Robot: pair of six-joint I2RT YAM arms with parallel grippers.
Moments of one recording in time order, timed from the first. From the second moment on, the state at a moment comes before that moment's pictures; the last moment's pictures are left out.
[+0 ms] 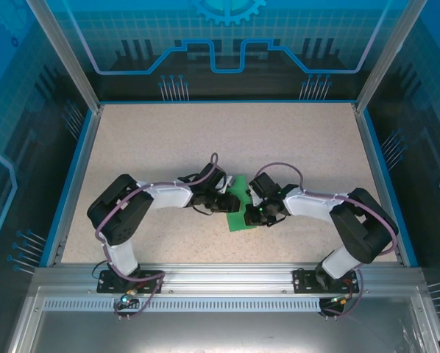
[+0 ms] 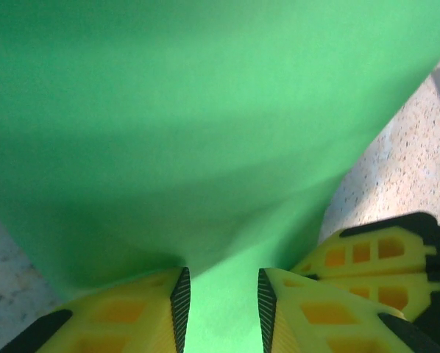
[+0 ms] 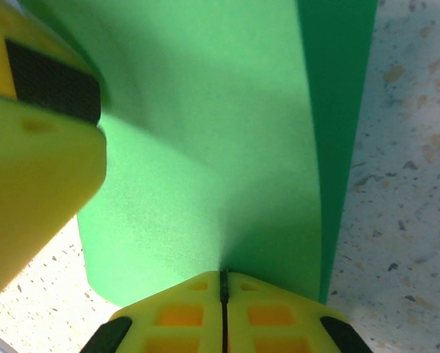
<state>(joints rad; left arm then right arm) -0.67 1.81 0.94 -0.12 0.45 -0.63 0.66 1.57 0.74 -0.41 -0.30 0.55</state>
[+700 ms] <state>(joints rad) -0.58 1.89 1.01 -0.11 0.45 -0.61 0.66 1.59 0.76 -0.44 -0.26 0.52</state>
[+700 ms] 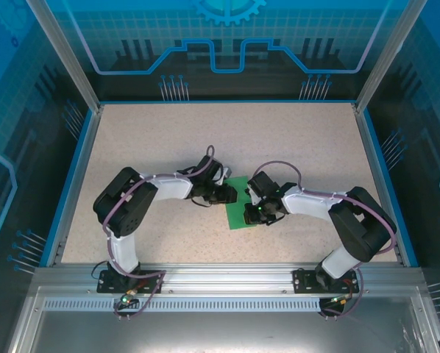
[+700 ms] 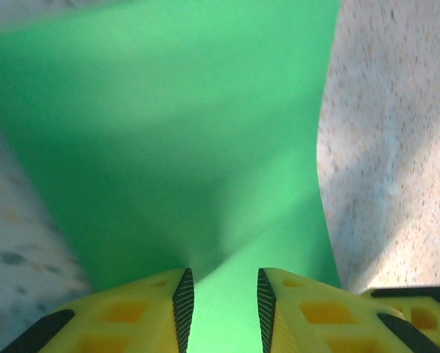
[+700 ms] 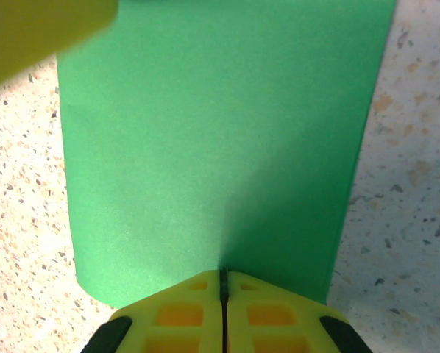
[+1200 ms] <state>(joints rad) -0.45 1.94 1.09 -0.12 0.44 -0.61 0.66 1.59 0.76 -0.43 -0.27 0.52</state>
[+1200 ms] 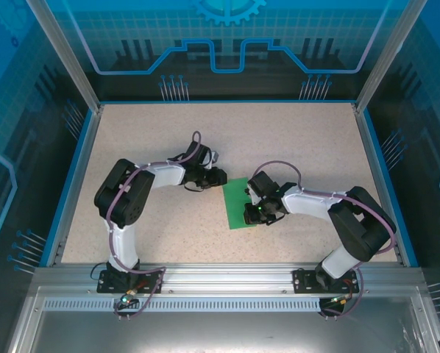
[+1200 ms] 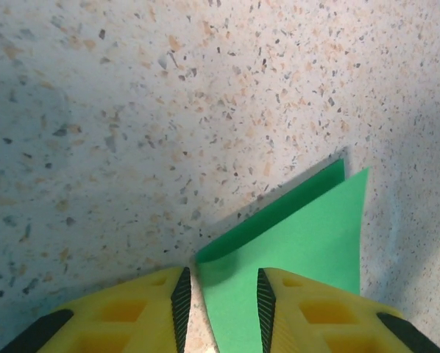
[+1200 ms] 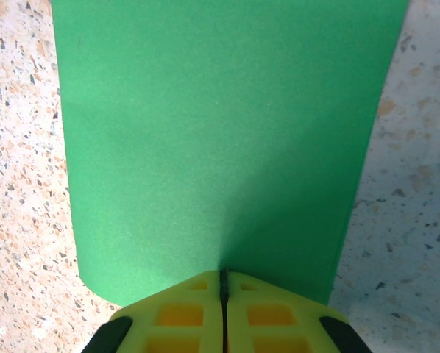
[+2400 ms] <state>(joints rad) -0.45 2.03 1.17 -0.06 0.48 -0.67 0.68 1.60 0.72 -0.30 -0.37 0.59</state>
